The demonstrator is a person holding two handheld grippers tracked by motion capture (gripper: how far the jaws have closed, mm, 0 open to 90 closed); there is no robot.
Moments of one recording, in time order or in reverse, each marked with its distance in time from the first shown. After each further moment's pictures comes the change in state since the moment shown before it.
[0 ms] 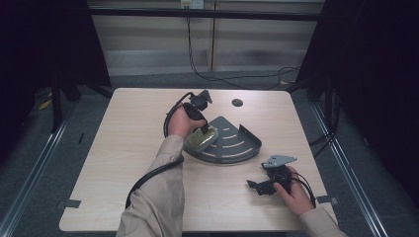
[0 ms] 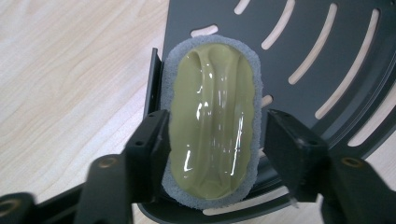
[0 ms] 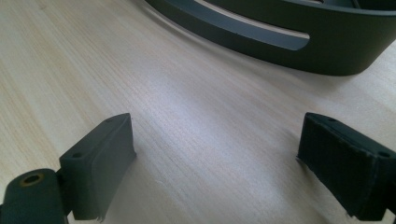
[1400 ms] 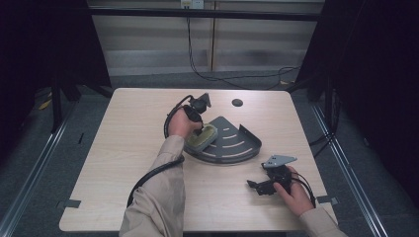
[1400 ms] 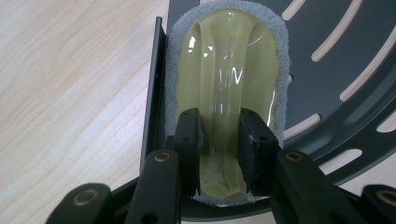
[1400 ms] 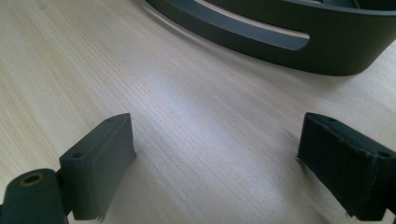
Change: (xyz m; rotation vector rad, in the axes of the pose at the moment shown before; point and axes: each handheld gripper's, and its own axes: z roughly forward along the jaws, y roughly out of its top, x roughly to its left) left arm 0.005 -0.001 0.017 0.099 0.011 0.009; right arm 0.000 0.000 0.000 0.000 0.000 0.001
